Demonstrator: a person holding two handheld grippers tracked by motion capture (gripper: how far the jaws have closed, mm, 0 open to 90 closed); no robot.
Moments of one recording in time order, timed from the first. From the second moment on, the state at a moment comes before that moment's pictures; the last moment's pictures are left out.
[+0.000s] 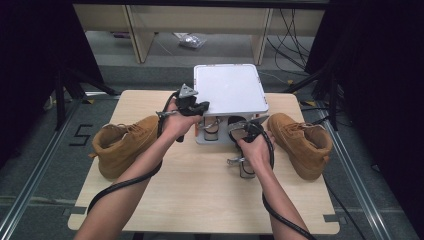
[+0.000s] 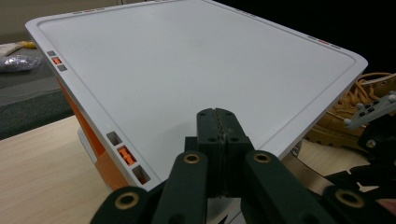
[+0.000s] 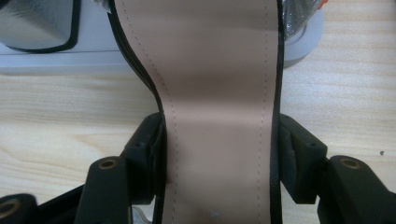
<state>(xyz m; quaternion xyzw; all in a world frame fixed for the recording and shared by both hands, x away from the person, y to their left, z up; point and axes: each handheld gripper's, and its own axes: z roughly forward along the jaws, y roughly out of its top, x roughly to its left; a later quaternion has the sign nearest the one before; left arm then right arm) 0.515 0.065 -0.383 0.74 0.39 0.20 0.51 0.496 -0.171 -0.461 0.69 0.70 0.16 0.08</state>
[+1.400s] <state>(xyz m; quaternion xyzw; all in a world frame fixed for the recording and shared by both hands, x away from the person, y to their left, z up) 0.514 0.065 -0.383 0.74 0.39 0.20 0.51 0.428 -0.212 -0.404 0.65 0.71 0.25 0.10</state>
